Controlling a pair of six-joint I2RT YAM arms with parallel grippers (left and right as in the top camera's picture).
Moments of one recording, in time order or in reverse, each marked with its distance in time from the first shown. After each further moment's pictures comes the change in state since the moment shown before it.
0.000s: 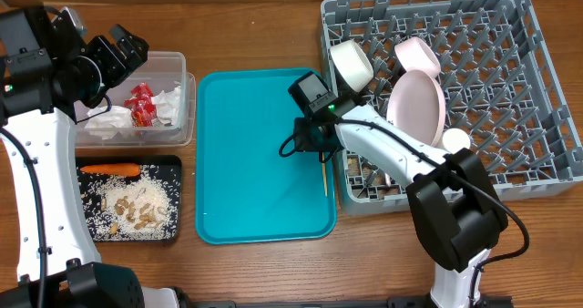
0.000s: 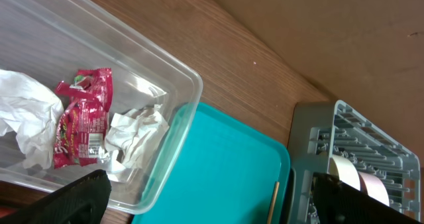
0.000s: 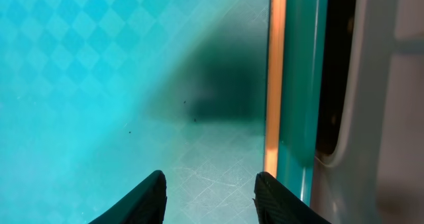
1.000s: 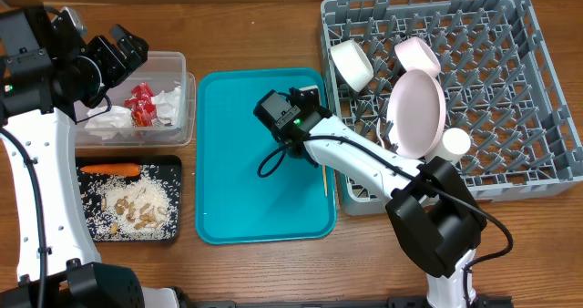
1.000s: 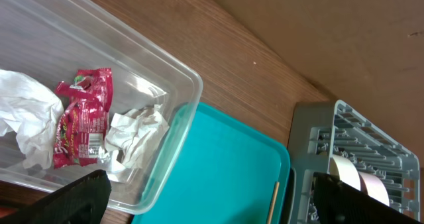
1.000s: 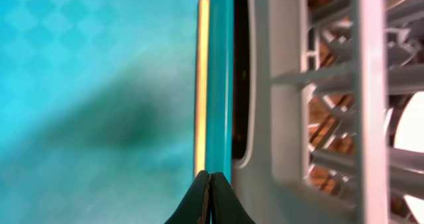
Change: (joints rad) left arm 0.000 0.000 0.000 0.000 0.000 0.000; right arm 0.162 0.038 0.099 -0.148 0.520 0.010
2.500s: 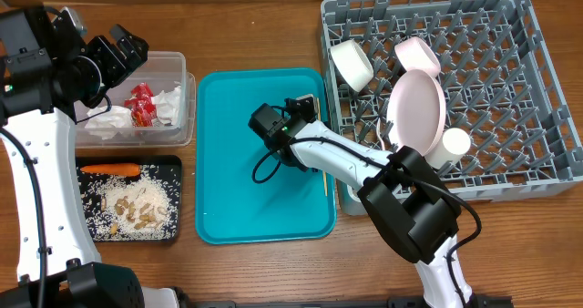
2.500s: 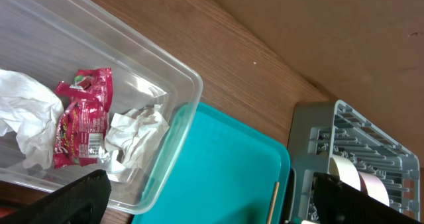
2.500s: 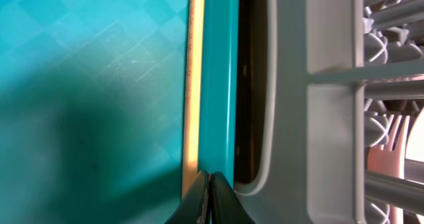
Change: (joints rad) left arm 0.000 0.000 0.000 0.000 0.000 0.000; right arm 0.017 0.126 0.000 0.017 0.114 -0.007
